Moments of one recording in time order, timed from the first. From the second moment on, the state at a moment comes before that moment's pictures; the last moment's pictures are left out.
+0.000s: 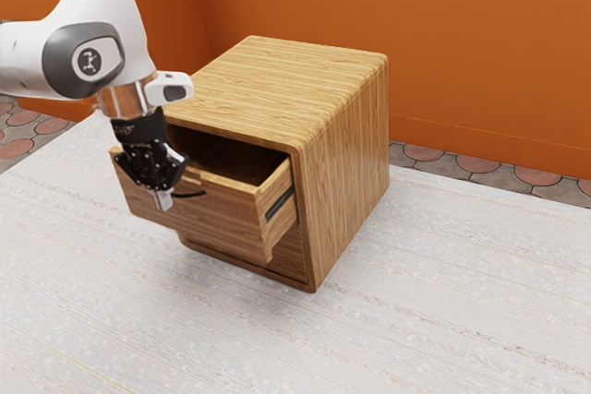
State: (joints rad) arm 0.10 -0.27 -0.13 -2.12 -0.15 1.76 -0.05
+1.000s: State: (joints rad) arm 0.09 -0.06 -0.13 -1.92 -0.12 1.78 -0.04
